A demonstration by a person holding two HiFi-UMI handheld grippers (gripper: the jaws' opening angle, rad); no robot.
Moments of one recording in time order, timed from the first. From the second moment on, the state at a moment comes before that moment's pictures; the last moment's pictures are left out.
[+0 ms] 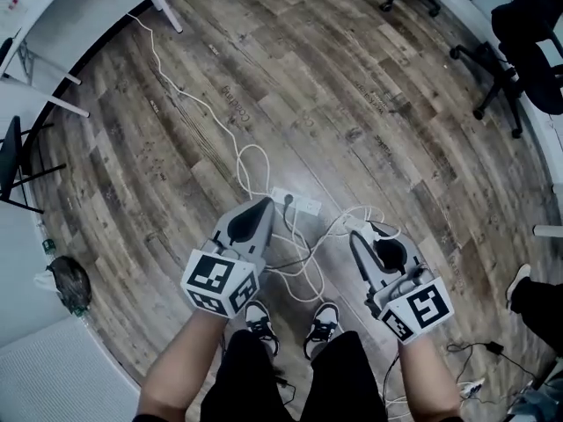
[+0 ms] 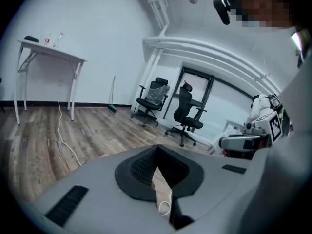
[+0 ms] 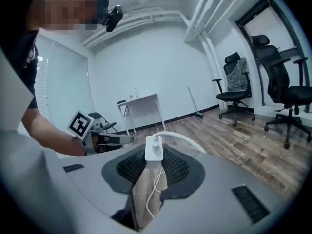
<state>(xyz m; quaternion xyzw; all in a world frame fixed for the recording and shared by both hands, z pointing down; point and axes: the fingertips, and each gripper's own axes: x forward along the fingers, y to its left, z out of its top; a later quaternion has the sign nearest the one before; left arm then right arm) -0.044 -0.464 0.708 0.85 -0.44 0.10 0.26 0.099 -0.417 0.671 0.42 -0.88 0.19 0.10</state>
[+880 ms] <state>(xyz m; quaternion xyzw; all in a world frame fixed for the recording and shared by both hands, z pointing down) -0.083 -0.294 0.203 0.86 -0.50 0.06 0.10 0.164 -0.270 0.194 0.51 -0.85 0.12 0.03</state>
